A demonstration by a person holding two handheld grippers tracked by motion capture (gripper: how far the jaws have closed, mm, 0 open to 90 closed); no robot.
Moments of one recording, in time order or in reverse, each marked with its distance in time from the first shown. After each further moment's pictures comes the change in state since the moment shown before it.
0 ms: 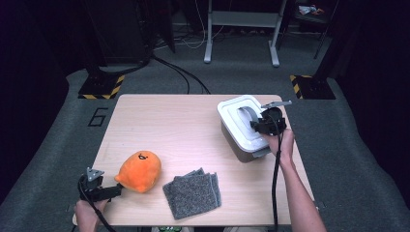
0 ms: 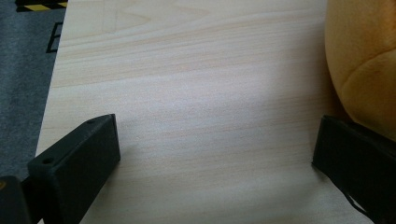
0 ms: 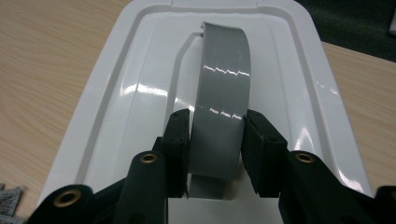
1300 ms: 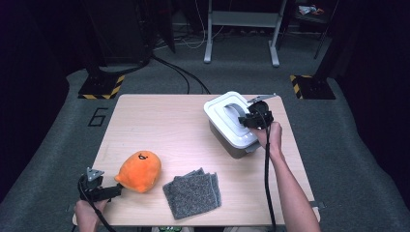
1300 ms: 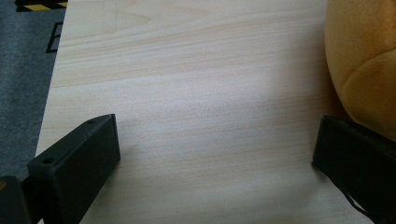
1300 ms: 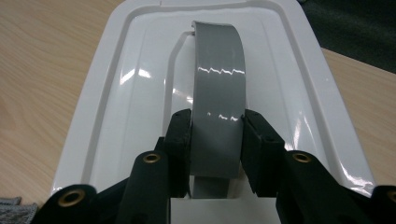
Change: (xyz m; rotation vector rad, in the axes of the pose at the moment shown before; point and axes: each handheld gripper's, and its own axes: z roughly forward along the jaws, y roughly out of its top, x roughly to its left) left arm 0.000 0.000 0.000 0.000 0.000 0.000; right arm 0.021 0.027 0.026 0.019 0.056 -0.047
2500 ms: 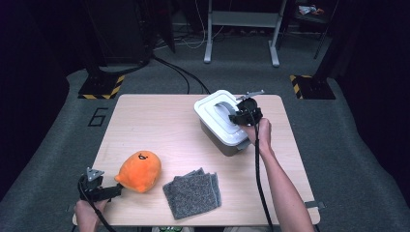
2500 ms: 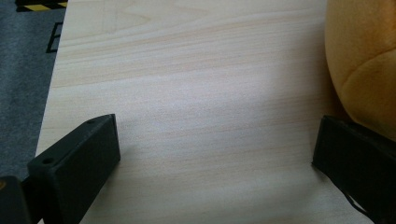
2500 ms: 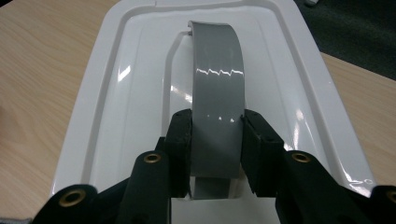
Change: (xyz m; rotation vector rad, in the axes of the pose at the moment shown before) left arm 0.000 0.000 0.000 0.000 0.000 0.000; right arm 0.020 0.018 0.020 0.006 0.020 -0.020
